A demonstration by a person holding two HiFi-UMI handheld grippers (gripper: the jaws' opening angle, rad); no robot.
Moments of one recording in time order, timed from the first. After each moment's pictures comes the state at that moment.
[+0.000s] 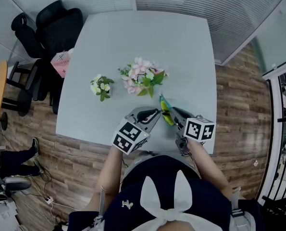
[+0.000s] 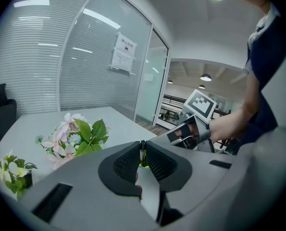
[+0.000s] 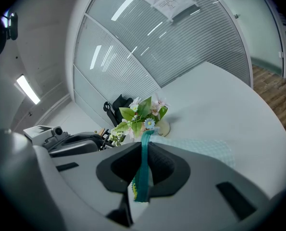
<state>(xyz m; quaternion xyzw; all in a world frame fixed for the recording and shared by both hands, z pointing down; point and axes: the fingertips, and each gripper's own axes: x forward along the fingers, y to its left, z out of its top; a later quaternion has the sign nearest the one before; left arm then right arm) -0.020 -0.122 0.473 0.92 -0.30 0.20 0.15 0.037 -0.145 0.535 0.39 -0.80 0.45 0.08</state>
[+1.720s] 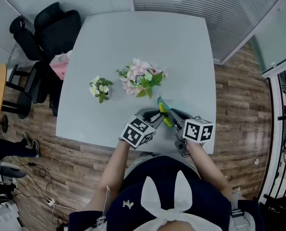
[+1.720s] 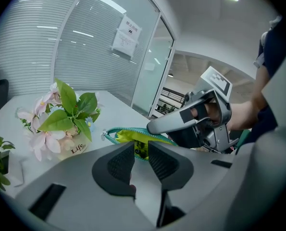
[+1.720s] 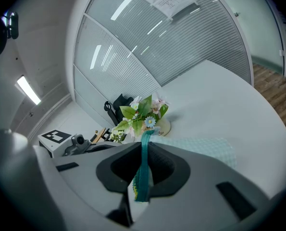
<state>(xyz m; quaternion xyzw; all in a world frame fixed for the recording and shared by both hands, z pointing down) 0.004 -0.124 0.537 0.91 -0.27 0.24 0.22 0.035 -0.141 0.536 0.39 -0.80 0.45 0.08</state>
